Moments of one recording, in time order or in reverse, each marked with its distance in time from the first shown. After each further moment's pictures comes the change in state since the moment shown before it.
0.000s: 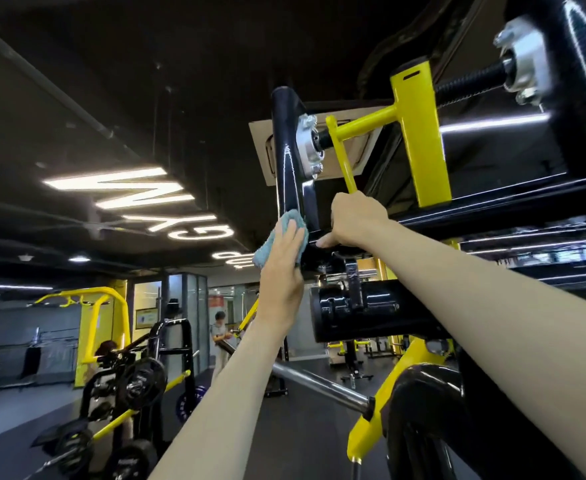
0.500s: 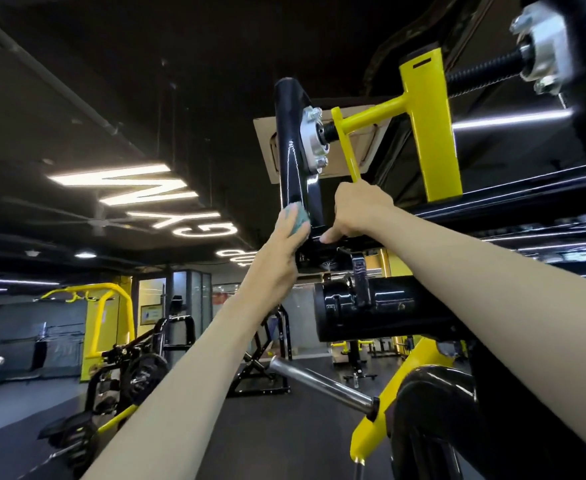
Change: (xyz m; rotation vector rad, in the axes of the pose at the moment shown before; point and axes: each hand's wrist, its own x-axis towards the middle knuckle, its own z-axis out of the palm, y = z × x) left_hand 0.014 0.010 -0.033 -0.081 -0.199 0.088; right_hand 0.012 0.002 -0.003 -0.024 -0.022 -0.008
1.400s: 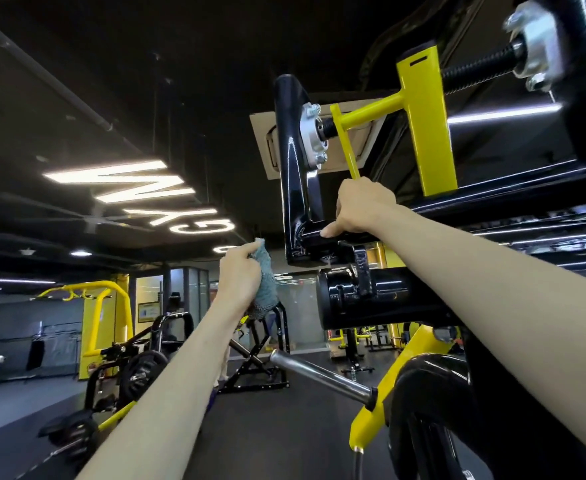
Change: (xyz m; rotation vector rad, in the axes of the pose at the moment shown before) left_hand -0.028 -0.011 -0.023 -0.167 0.216 -0.634; right_hand -0.001 0.004 0.003 0.052 -0.018 0.009
